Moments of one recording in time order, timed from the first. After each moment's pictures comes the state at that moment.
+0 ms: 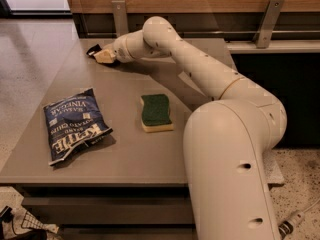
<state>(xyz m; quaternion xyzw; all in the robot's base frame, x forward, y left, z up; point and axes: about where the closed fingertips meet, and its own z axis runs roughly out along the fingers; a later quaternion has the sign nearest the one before) 0.826 0.187 0.818 -0.45 0.71 0.30 0.45</state>
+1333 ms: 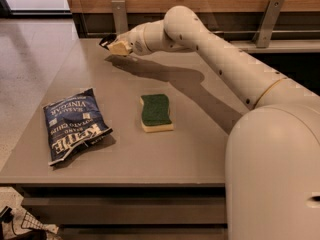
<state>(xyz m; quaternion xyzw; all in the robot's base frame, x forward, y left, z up) 0.793 0.135 0.874 -0.46 0.69 0.28 0.49</state>
